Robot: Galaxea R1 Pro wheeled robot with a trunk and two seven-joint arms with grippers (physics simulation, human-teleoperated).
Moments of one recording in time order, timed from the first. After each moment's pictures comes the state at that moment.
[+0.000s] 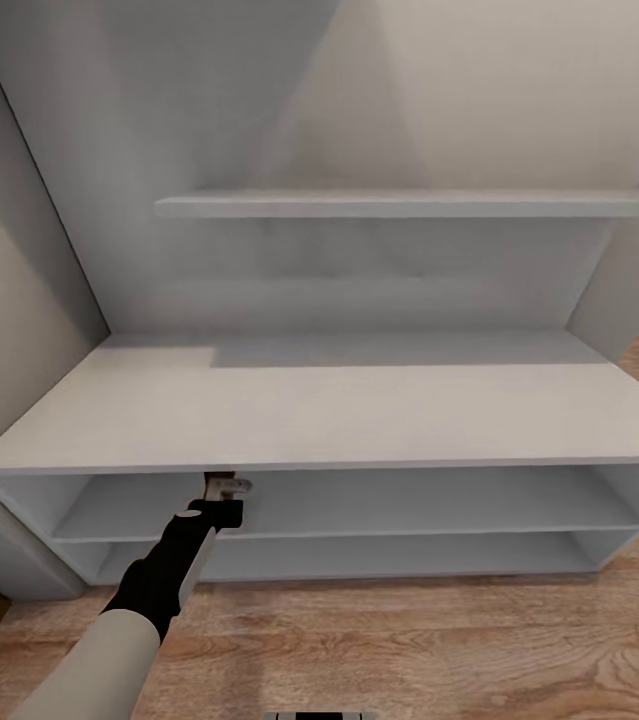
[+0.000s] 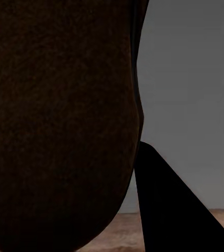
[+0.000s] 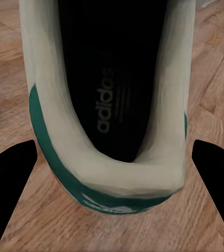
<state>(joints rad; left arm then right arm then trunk) -0.66 -0.06 -0.03 -0.79 -0.02 0.43 0.07 -0.27 -0.33 -1.21 -0.60 0.28 -0.32 0.09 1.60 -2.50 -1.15</state>
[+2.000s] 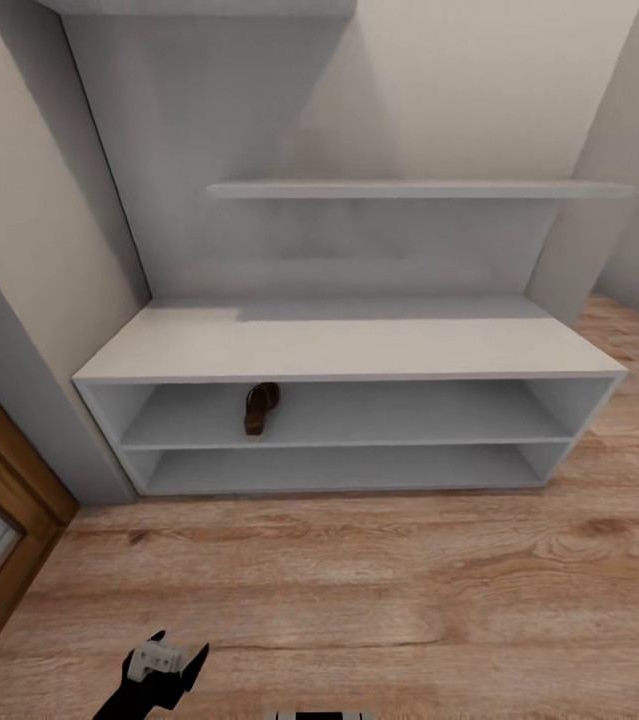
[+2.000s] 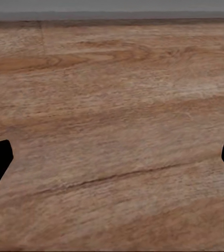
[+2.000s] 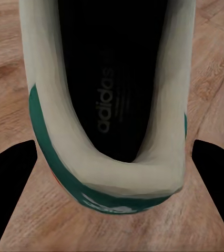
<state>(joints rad) -0.13 0.14 0.05 -0.78 0.08 -0.27 -0.42 -0.27 -0.32 -1.21 -0.59 0.28 -0.32 0.10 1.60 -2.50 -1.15</state>
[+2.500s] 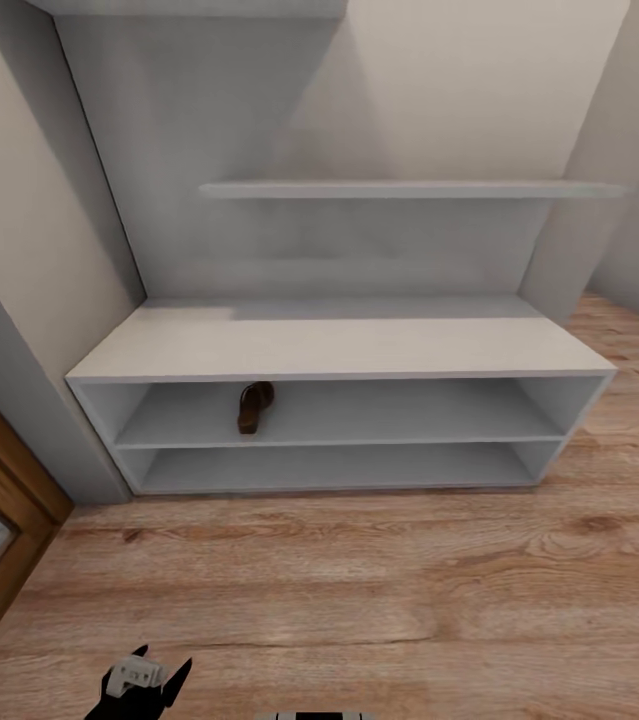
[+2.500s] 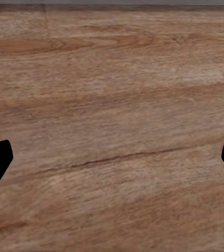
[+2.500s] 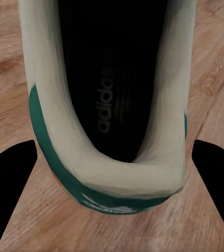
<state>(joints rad) -0.12 0.17 0.11 -0.72 0.08 -0.29 -0.48 -0.27 -0.30 -1.21 -0.60 0.28 -0.33 0.10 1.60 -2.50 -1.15</state>
